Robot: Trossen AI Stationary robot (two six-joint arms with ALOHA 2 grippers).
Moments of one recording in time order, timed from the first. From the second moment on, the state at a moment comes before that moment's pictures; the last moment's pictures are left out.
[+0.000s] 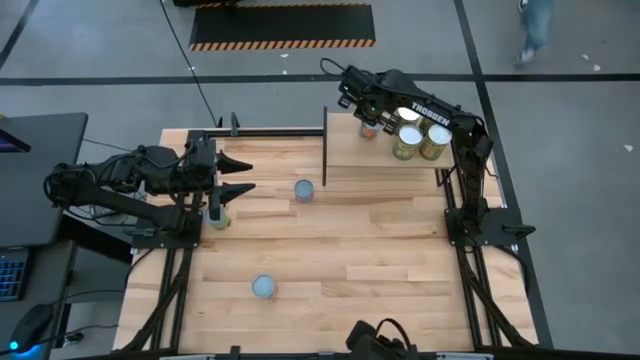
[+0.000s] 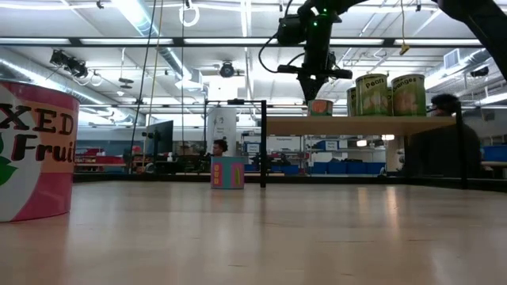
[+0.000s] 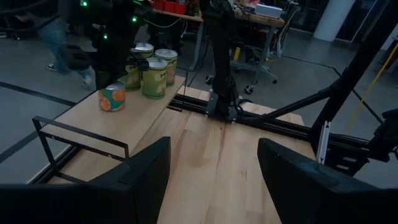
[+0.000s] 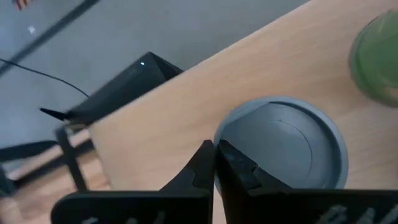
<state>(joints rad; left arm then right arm) -0.12 0.82 1.14 -0.53 -0.31 -0.25 -0.60 1.94 2.02 -1.30 0.27 1.46</state>
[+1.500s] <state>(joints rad) -0.12 0.82 1.14 -0.53 -0.31 -0.28 -0.67 1.93 2.13 -1.53 0.04 -0.74</state>
